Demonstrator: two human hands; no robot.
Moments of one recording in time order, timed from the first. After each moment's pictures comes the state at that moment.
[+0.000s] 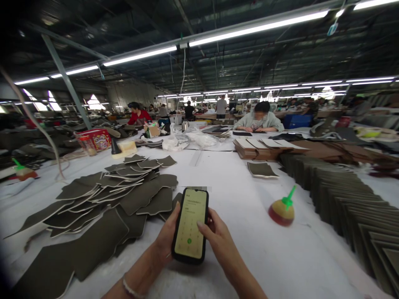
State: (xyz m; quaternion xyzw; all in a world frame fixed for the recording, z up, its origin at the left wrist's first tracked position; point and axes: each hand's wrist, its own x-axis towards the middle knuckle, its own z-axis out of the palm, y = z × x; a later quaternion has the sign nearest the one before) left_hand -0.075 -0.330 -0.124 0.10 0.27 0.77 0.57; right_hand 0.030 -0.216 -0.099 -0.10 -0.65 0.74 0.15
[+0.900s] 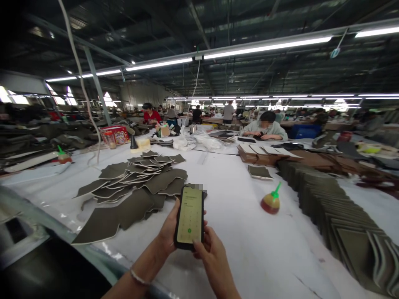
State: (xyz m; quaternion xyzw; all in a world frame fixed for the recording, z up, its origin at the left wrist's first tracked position) left_hand -0.011 -0.398 -0.104 0.09 0.23 0.82 0.52; right_hand 0.109 -0.302 -0.120 -0.11 -0.65 0.74 0.12
